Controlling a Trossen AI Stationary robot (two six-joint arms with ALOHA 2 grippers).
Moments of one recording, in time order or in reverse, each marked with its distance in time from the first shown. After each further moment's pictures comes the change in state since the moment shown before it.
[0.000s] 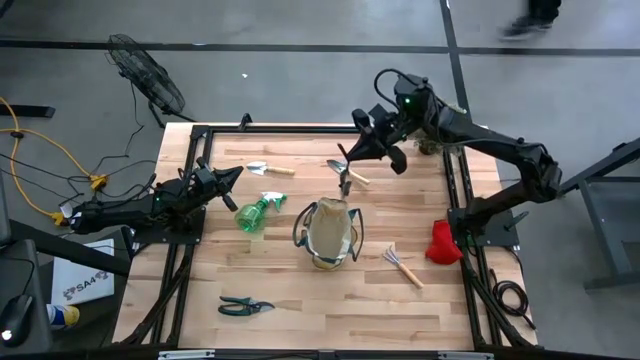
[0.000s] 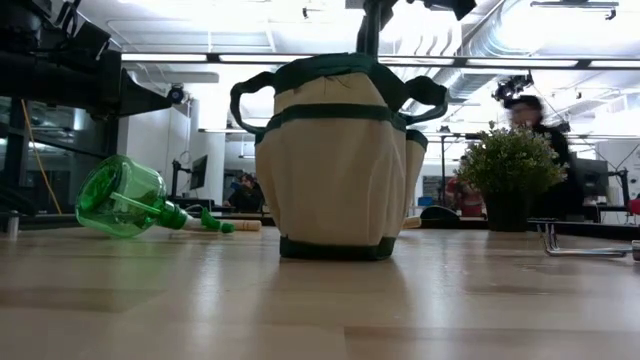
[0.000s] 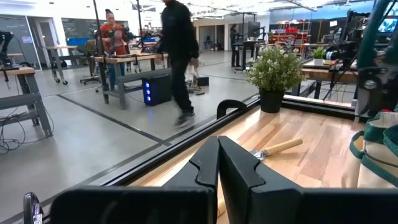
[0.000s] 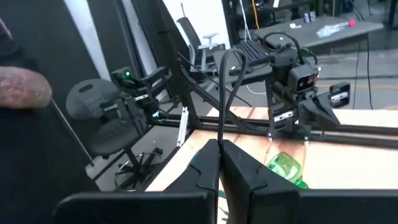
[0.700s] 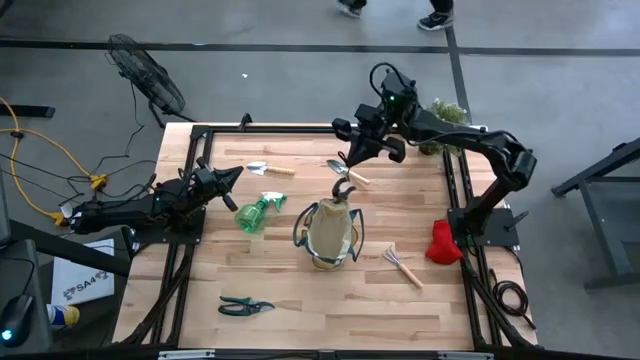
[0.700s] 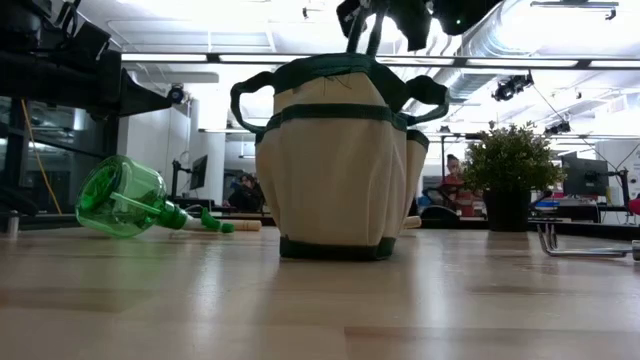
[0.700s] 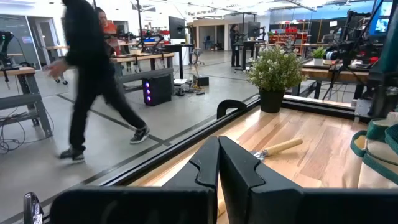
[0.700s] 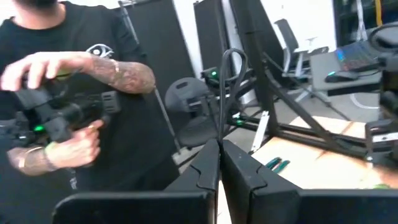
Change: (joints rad) left arm 0.000 0.000 0.000 0.000 0.000 0.000; right arm -0.041 0.218 0.000 0.588 -0.485 0.389
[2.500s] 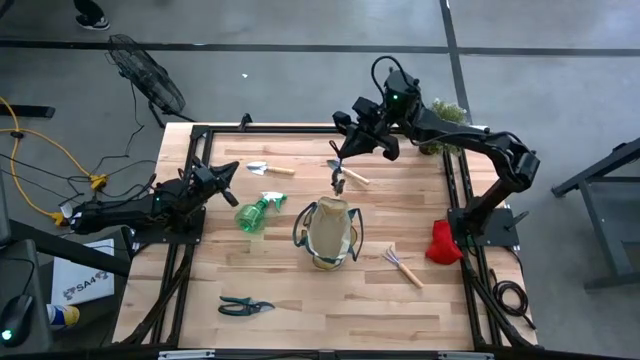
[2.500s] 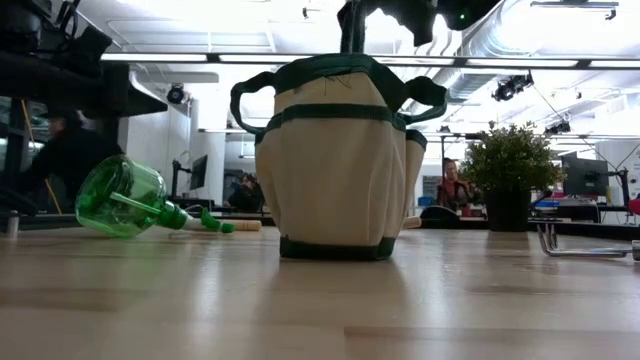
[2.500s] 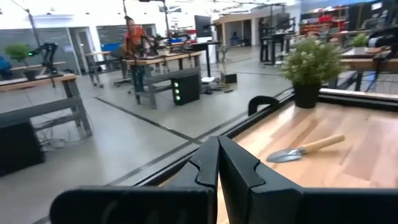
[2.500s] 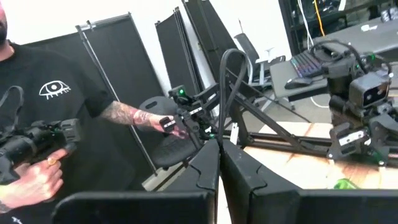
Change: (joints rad) left arm 0.000 0.000 0.000 -0.001 -0.123 0.079; right arm 0.003 -0.035 0.000 -0.037 0.187 0.053
